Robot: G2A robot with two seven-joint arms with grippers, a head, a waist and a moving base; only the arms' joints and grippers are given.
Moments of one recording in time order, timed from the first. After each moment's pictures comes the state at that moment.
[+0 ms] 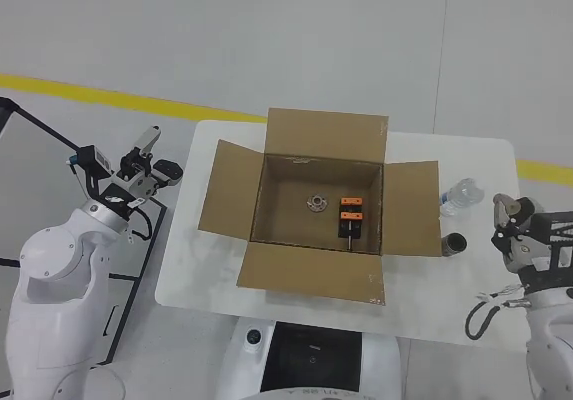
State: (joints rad) left arm 1.64 -1.14 -1.83 -1.99 -0.40 0.22 -0.53; right arm -2.05 -1.28 1.91 -2.33 -1.19 -0.14 0.31
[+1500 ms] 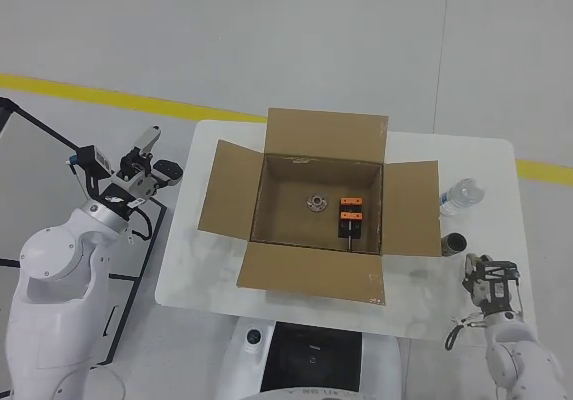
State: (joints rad) left arm 1.64 -1.14 -1.83 -1.99 -0.40 0.22 -0.53; right arm -1.86 -1.28 1.80 -1.46 -1.46 -0.25 -0.14
